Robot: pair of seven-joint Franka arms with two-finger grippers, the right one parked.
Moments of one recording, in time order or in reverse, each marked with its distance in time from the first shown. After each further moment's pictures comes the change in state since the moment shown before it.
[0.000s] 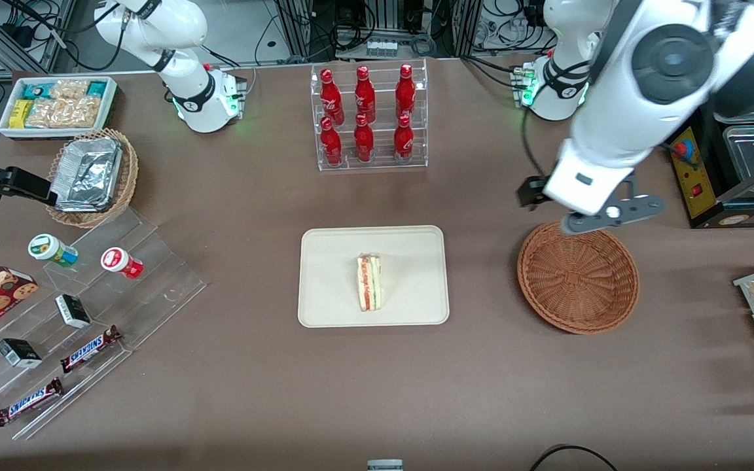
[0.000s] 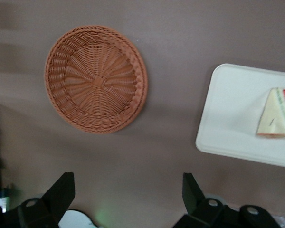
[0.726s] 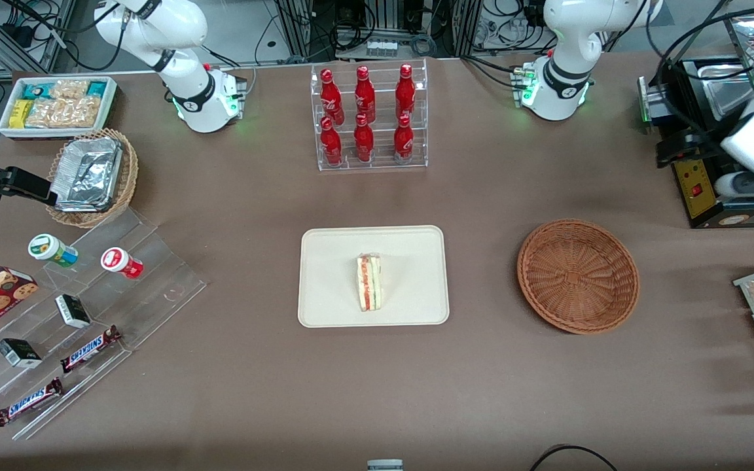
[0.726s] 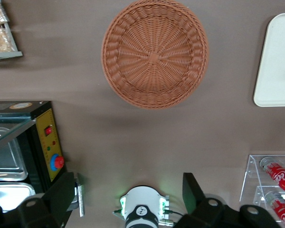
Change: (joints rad) arm -0.024 -0.158 0.404 -0.057 -0.065 -0.152 0.542
